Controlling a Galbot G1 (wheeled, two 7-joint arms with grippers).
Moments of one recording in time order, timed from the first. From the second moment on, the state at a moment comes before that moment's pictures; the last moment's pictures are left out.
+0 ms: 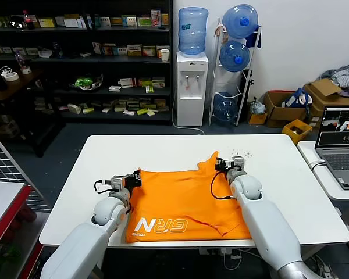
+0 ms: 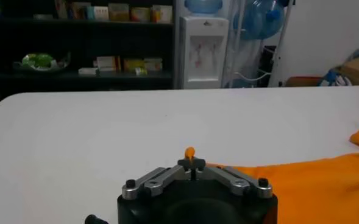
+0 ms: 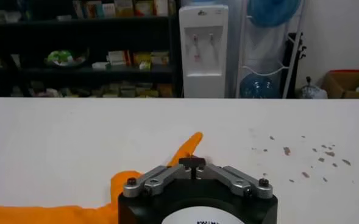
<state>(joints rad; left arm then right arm) 0.79 -1.14 -0.01 -1.40 -0.63 0.28 -0.25 -0.67 1.27 0.20 1.21 0.48 -0.40 0.04</state>
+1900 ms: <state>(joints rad) 1.32 -1.10 -0.16 -1.87 -0.43 0.21 -0.27 -1.47 1.09 0.49 2.04 0.51 -0.48 0.13</state>
